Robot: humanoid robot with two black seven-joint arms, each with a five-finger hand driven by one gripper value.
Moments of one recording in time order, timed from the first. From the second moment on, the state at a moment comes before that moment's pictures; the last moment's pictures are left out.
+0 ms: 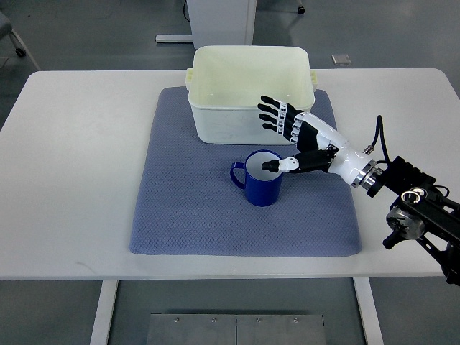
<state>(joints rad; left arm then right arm) -0.04 0.00 -0.10 -0.15 0.08 0.06 -0.04 0.63 -0.34 0.64 1.15 -0.79 0.24 0.42</state>
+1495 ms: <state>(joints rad) -0.04 0.00 -0.10 -0.15 0.08 0.06 -0.04 0.64 -0.18 0.45 0.94 -0.82 0.11 0.52</state>
